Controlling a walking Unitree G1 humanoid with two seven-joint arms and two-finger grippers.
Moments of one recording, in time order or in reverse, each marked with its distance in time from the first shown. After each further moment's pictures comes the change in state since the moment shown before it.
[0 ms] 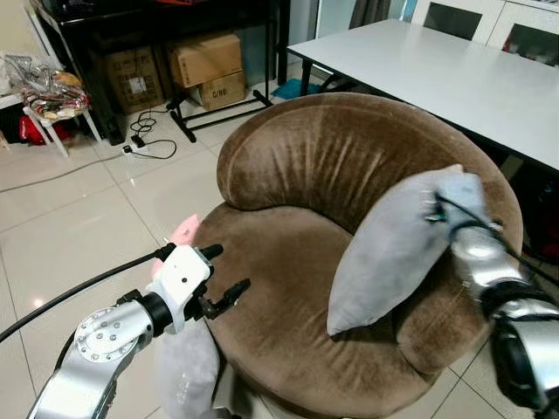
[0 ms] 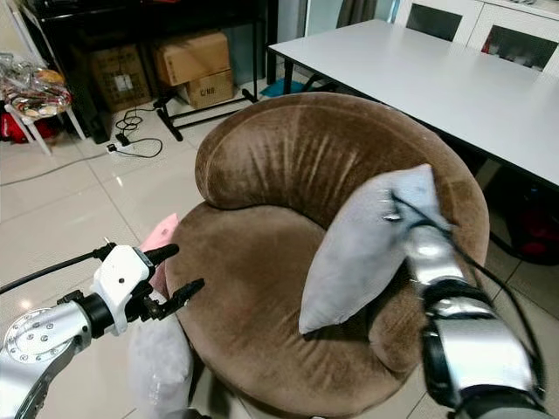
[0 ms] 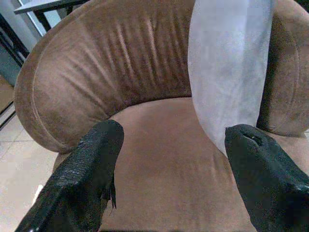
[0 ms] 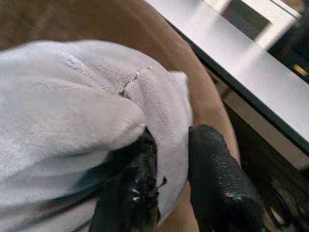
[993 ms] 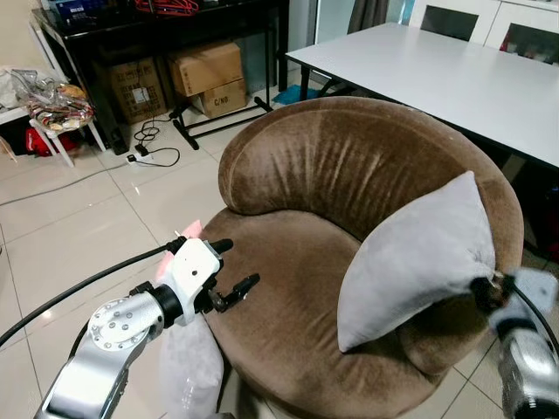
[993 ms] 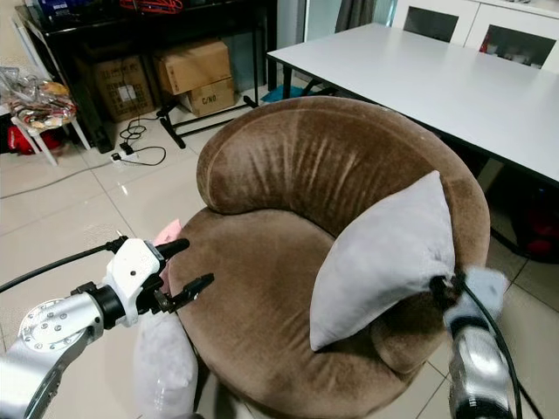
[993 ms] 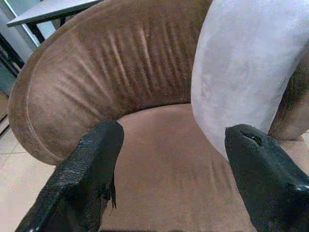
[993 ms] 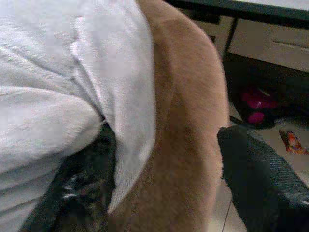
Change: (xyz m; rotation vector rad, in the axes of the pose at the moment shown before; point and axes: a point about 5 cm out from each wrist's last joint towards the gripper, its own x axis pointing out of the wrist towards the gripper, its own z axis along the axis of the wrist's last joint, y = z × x) left arm 0.013 0.000 0.003 -0.001 -0.024 -0.027; right arm -0.074 -0.029 -0.120 0.424 -0.038 -0.021
